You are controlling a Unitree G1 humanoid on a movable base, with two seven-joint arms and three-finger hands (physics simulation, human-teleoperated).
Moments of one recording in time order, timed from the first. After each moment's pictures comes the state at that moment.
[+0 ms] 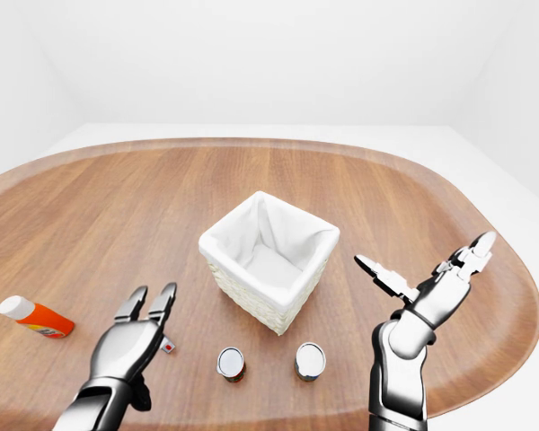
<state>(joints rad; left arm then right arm) 0.47 0.08 -0.12 -0.53 1.47 0.09 -0.39 0.03 -0.03 -0.34 -0.19 0.00 -0.09 -0.52</state>
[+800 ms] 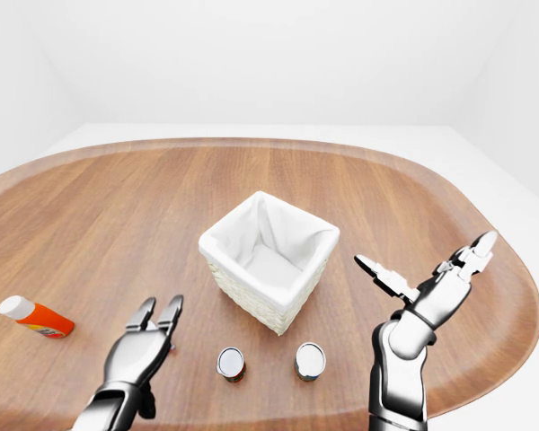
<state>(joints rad) 0.46 0.11 -0.14 -0.35 1.46 0.09 -0.27 0.03 -0.03 -0.34 -0.20 0.00 -0.09 -0.52</state>
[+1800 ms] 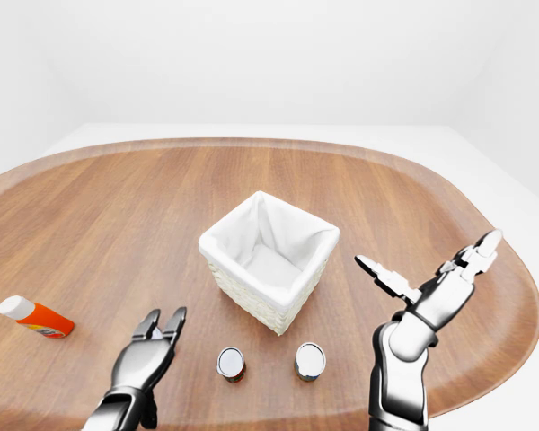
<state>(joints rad) 0.44 0.13 -0.15 -0.21 1.44 0.09 -0.23 0.04 -0.02 -0.34 -0.23 -0.03 -0.09 -0.52</state>
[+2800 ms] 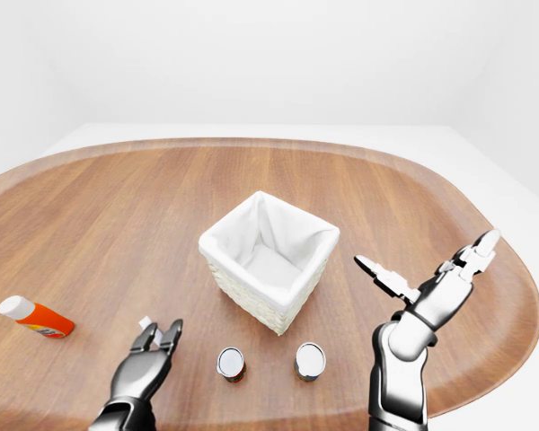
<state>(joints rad) 0.42 0.15 -0.13 -0.03 1.37 0.09 -0.13 0.04 -0.02 -0.34 -0.22 -0.04 -0.09 -0.52</state>
